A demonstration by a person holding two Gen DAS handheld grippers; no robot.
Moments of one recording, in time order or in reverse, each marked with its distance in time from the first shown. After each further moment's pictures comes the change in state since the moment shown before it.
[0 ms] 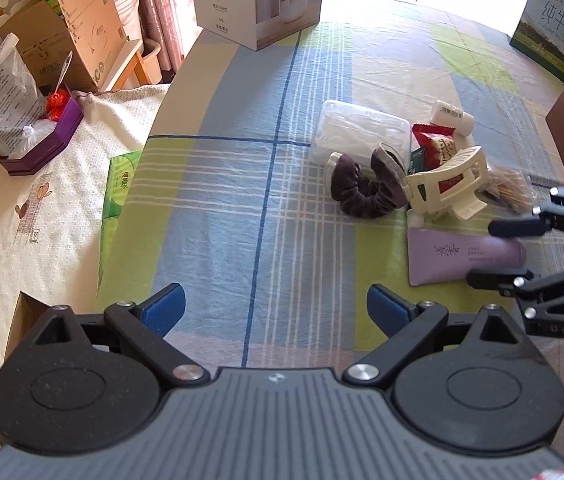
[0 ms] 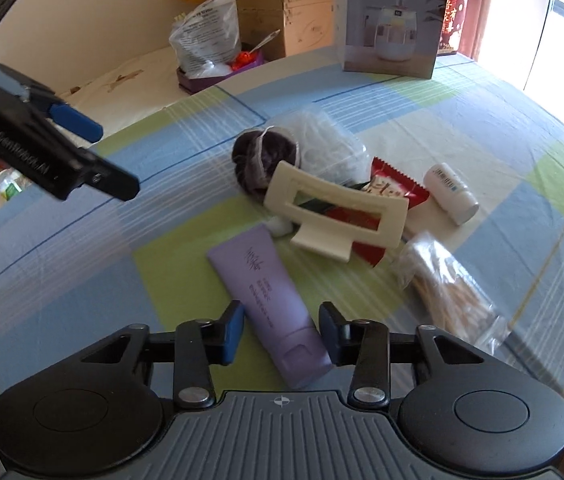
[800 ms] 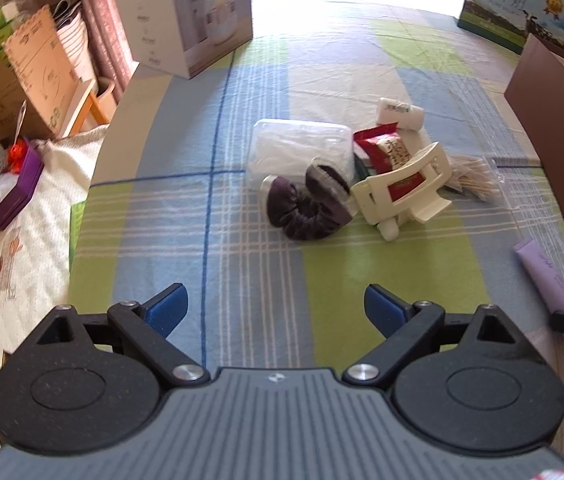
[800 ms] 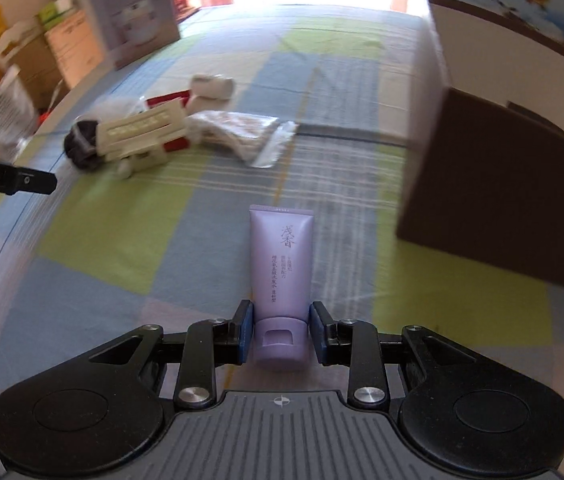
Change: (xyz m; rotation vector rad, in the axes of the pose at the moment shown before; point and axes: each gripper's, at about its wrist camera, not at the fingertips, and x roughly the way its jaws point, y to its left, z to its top) left arm 0.013 -0.036 0.011 0.174 -0.068 -0.071; right arm -0.080 0.000 -0.095 0.656 0.003 -0.395
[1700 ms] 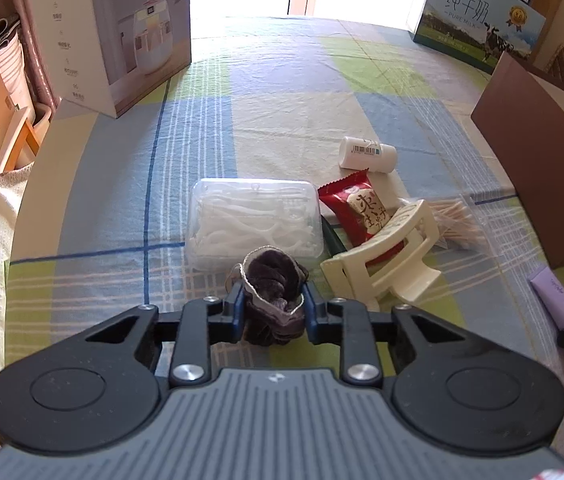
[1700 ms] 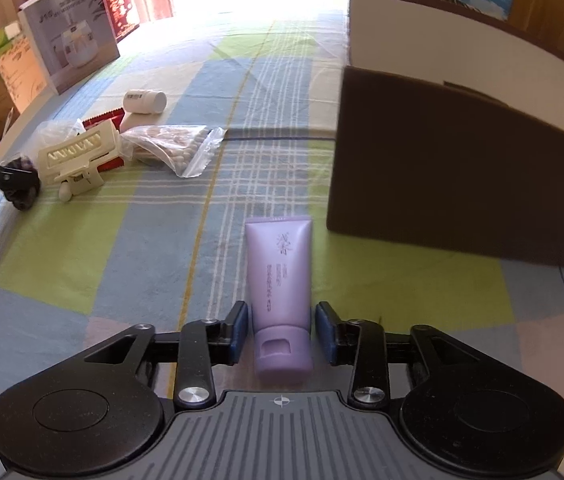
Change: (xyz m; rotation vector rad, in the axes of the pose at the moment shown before) left arm 0.045 0.008 0.040 0.045 -0.047 -0.187; right arm 0.002 -0.021 -0.002 0.070 -0.031 -0.113
